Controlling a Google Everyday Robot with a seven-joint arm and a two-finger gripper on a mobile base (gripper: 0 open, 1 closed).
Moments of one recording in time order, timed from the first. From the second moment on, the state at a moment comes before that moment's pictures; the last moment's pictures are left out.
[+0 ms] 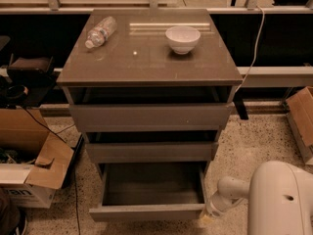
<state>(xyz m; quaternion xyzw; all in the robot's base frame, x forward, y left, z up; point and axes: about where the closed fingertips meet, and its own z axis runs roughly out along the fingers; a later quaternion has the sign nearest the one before) 0.462 -0.234 0.183 -0.53 0.83 0.18 0.05</state>
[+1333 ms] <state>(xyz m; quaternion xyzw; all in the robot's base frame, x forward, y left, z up) 0.545 -0.203 0.188 -0.54 0.80 0.19 0.16</state>
